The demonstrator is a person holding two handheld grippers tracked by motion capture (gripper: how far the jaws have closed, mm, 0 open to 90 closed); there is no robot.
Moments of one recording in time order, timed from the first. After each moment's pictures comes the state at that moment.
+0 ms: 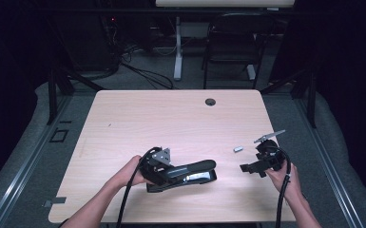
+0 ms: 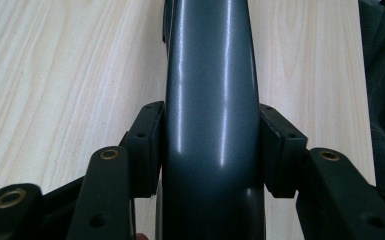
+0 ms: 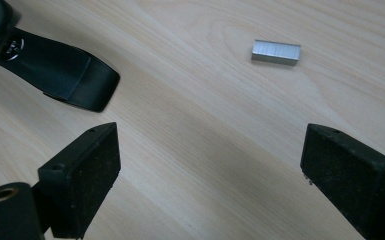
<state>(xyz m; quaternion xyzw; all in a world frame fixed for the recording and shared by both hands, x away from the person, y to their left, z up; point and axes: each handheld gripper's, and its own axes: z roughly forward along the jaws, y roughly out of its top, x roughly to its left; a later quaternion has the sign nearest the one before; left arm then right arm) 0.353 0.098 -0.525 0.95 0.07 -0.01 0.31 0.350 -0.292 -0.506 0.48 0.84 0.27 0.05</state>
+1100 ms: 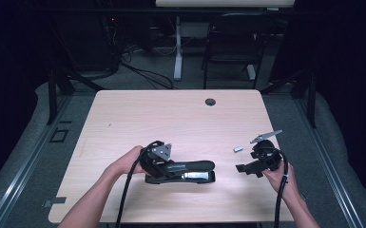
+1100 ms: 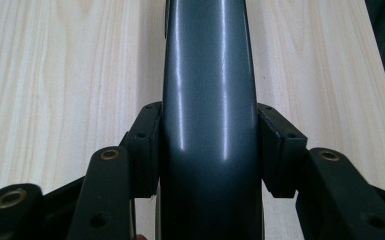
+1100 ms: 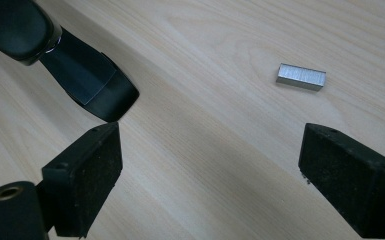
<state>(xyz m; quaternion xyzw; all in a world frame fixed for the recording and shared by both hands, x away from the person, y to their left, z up) 0.385 0.098 -0.520 0.96 -0.03 -0.02 0.28 0.347 -0.280 -0.502 0.44 0.85 0.29 0.06</state>
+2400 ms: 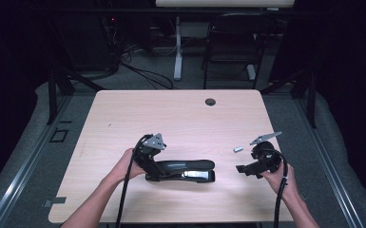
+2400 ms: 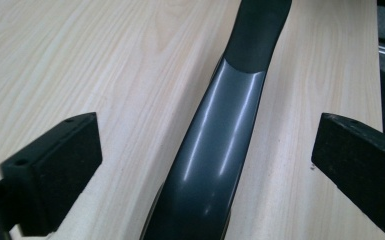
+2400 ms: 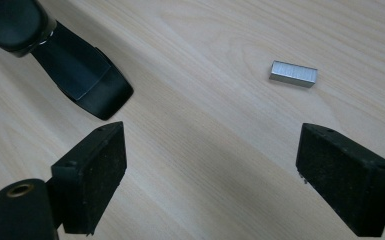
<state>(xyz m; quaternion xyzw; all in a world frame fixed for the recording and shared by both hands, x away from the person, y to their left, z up) 0.363 0.112 -0.491 0.92 0.16 0.05 0.37 0.342 -0.278 -0.502 0.44 0.85 0.28 0.08</state>
